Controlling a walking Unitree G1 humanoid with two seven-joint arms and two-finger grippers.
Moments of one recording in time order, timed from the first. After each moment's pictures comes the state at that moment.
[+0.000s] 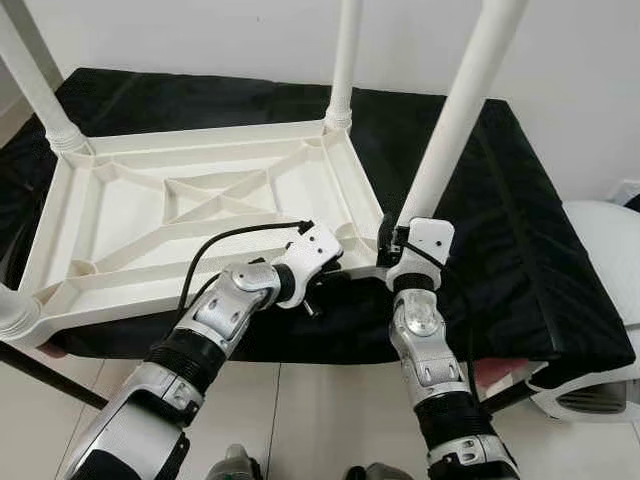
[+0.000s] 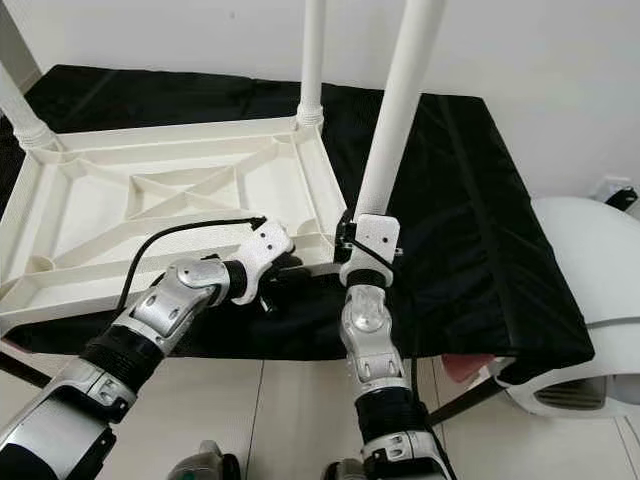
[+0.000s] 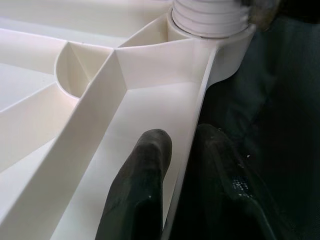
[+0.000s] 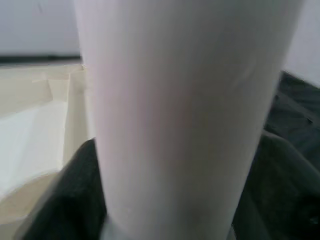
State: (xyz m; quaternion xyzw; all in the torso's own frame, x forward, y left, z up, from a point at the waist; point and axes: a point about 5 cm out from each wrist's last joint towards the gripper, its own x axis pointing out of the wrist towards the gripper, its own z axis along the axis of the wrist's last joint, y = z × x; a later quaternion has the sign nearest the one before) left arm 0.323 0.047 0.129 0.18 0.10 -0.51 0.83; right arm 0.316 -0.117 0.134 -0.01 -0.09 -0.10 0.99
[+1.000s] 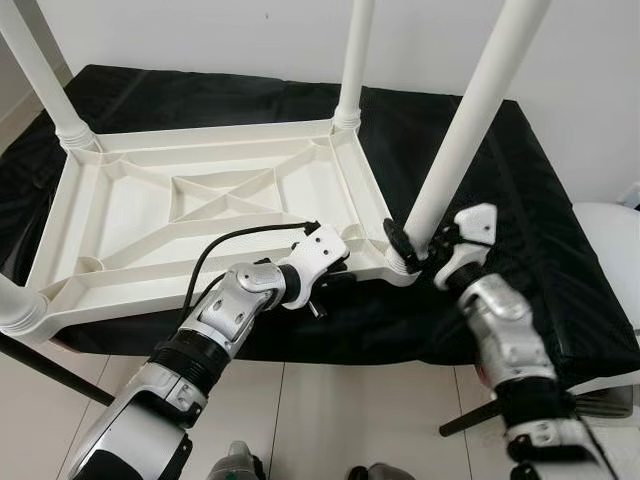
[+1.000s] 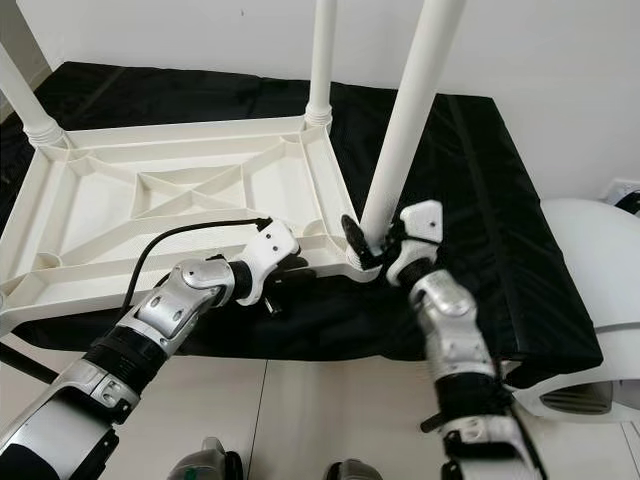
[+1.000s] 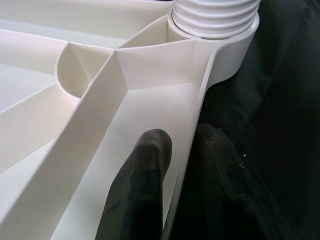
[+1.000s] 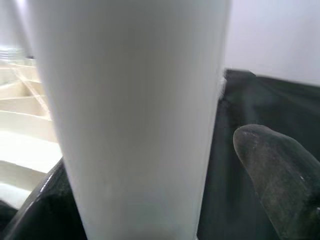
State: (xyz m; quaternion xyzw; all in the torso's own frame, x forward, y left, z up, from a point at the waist) left arm 0.322 0.043 0.131 0.18 0.10 -0.52 0.83; right arm 0.325 -0.179 0.168 -0.06 -0.12 0.25 0.96
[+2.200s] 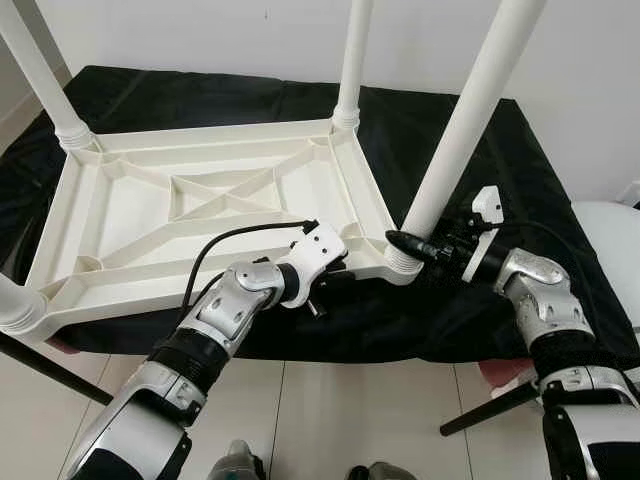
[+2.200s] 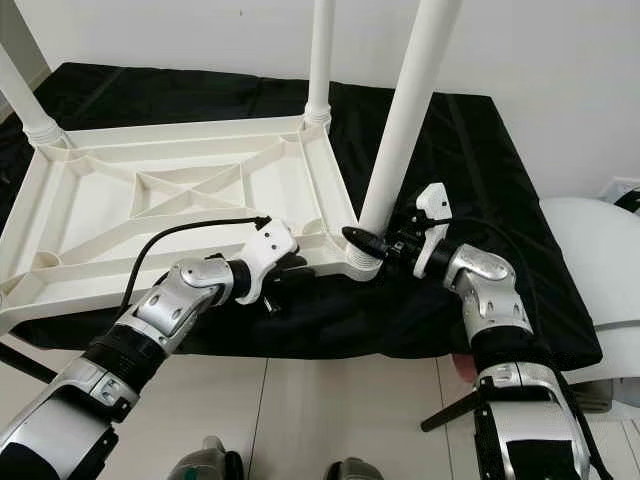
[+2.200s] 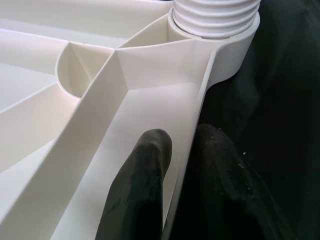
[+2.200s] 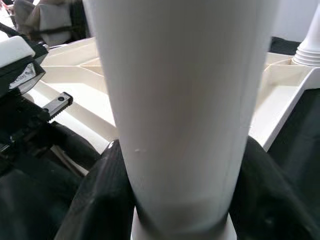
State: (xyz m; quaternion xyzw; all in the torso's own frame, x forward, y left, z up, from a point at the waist) left arm 0.323 0.044 0.132 0.18 0.10 -0.52 0.83; right arm 0.339 -0.197 0.168 -0.07 -0.04 0.45 0.89
